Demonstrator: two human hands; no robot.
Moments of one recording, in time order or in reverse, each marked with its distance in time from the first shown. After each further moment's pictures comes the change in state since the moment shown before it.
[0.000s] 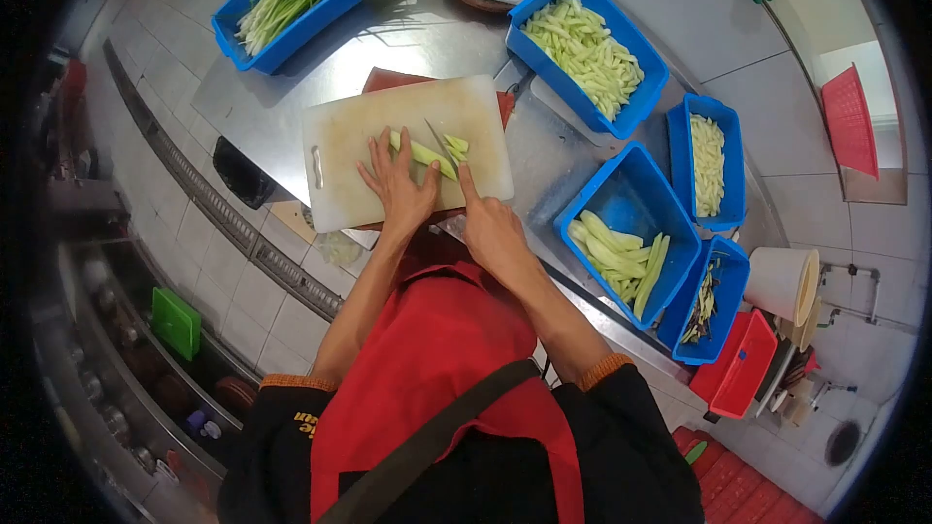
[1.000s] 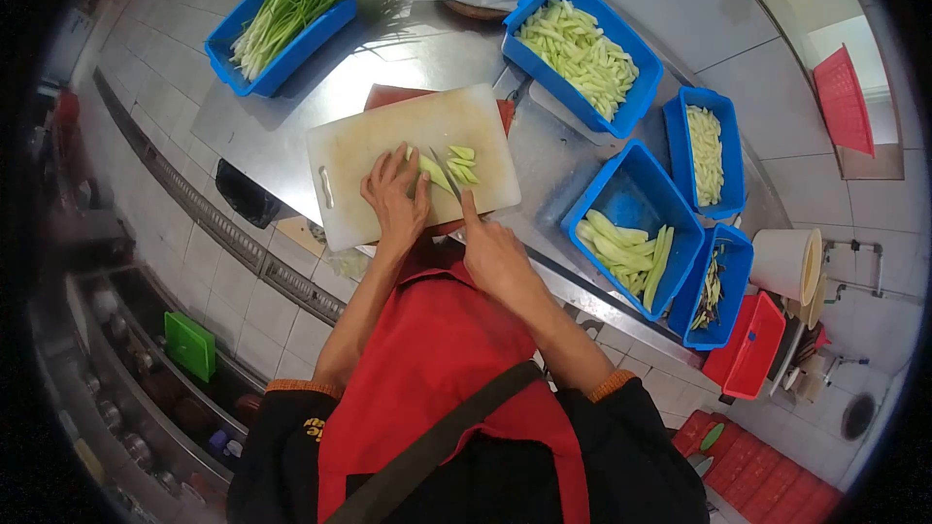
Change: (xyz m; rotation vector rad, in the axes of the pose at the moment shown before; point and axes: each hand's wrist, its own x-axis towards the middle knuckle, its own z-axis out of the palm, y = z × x) left_hand 0.009 -0.020 -0.019 0.026 0.030 0.160; right_hand -0.014 -0.046 -0.023 0.026 -0.136 0.133
